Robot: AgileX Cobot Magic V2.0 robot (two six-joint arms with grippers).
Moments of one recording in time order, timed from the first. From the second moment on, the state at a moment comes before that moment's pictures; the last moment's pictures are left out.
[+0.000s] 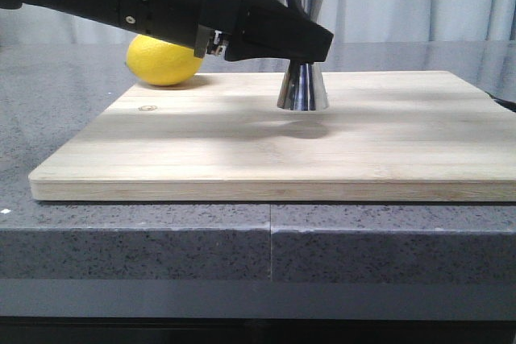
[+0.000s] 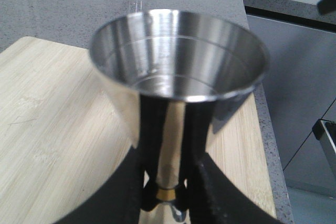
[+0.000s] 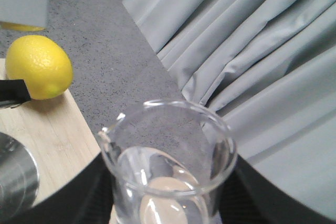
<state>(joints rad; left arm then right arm) -0.48 1.83 -1.16 -1.59 1.03 1.97 0.44 1.24 -0.93 -0.71 -0.12 -0.08</state>
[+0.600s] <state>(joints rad) -0.48 1.83 -1.16 -1.59 1.03 1.97 0.48 1.24 -0.93 -0.75 -0.13 -0.08</state>
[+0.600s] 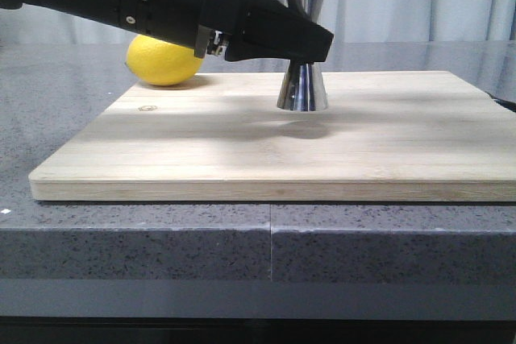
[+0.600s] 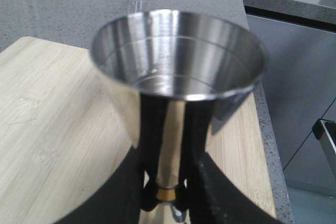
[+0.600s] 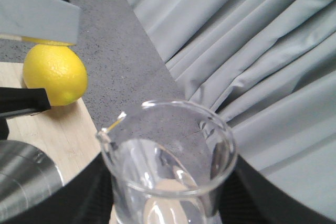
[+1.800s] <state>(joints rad) -0.48 1.83 -1.16 -1.59 1.03 1.97 0.48 1.24 -0.93 -0.95 -0.13 -0.08</state>
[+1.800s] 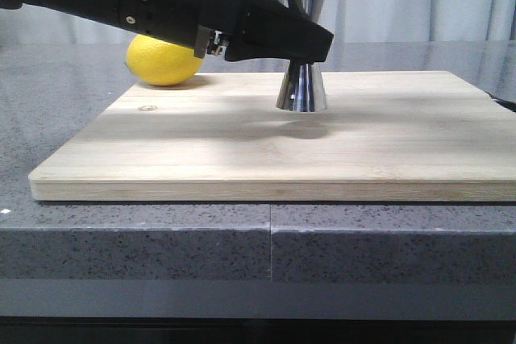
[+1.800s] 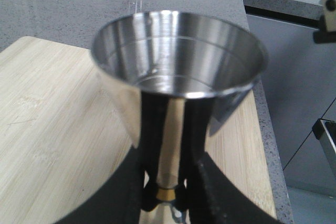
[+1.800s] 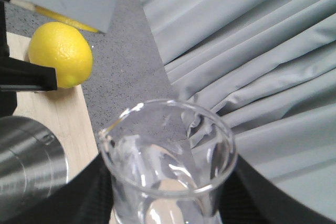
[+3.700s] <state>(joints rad) -0.48 1.83 -1.16 -1.59 1.04 1.97 0.48 1.24 -0.93 -1.26 -0.13 -0.08</state>
